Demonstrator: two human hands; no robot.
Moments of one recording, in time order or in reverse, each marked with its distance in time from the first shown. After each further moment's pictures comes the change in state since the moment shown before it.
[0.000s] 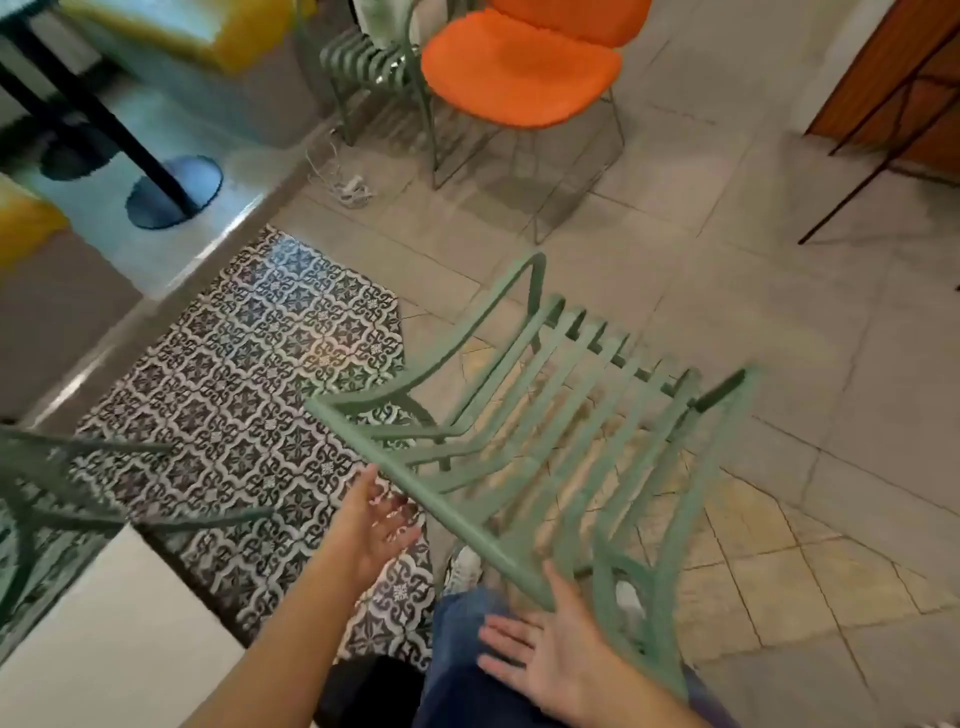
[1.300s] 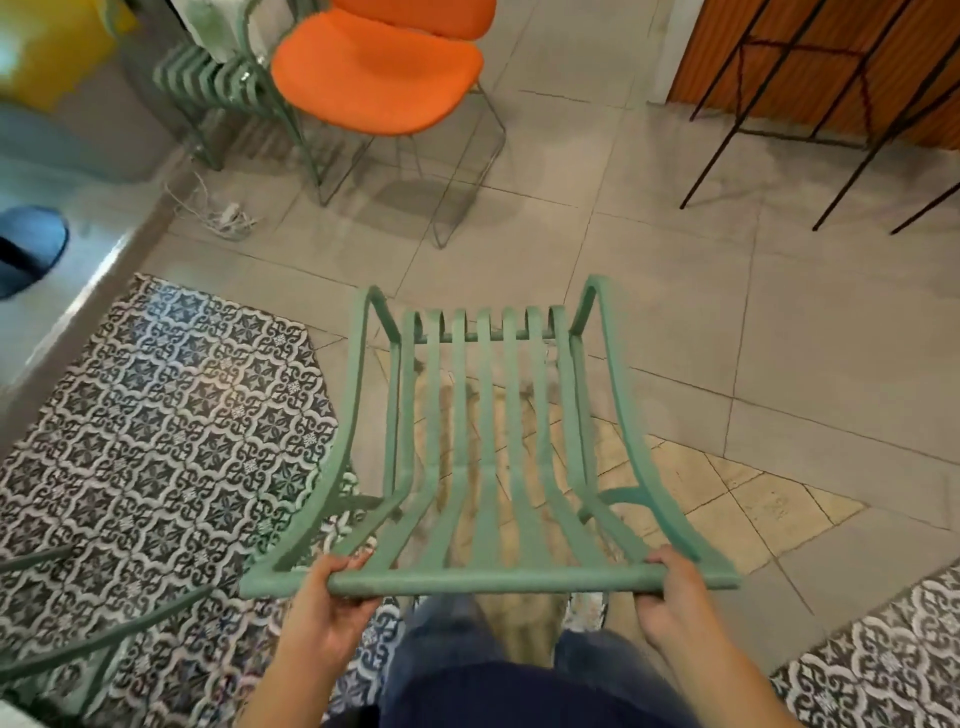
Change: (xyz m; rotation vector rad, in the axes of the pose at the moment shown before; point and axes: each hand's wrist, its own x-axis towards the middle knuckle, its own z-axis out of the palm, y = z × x) left_hand 0.036 -0.023 0.032 -0.206 0.013 -0.198; right_hand -0.017 -0.126 -0.082 0.612 0.379 -0.564
